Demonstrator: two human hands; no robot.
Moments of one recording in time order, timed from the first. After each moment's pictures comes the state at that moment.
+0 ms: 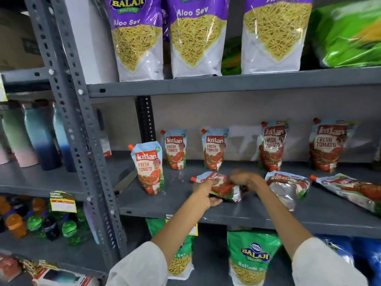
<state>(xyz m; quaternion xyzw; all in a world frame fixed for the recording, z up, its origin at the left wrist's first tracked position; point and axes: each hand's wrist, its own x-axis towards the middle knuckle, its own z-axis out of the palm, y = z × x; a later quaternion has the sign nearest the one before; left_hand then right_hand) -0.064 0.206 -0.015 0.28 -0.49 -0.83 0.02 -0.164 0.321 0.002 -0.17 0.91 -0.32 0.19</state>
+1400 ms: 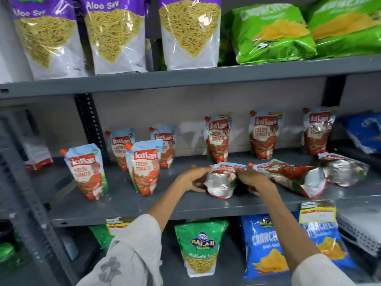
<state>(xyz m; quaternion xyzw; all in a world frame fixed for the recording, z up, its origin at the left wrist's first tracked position) -0.147 0.320 -0.005 0.17 -0.77 -0.61 -0.08 -0.182 0.518 -0.014 0.07 0.92 -0.38 0.10</state>
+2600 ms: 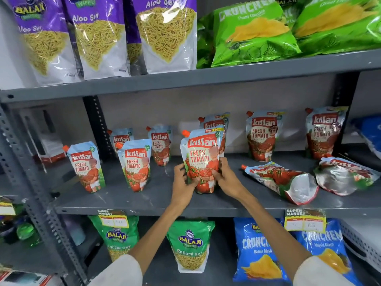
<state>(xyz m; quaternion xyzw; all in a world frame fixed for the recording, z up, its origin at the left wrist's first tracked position) -0.110 0.366 -0.055 0.06 -0.74 -0.61 0.28 -0.187 0.521 -0.040 -0.34 0.75 -0.57 0.01</state>
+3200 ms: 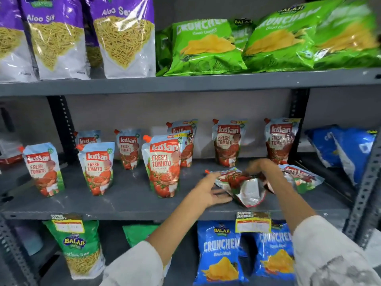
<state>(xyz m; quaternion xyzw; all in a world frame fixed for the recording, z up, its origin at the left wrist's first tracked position) -0.147 0.559 0.003 0.21 -0.44 -0.86 -0.11 -0.265 0.716 0.041 -0.04 0.97 -0.16 0.16</state>
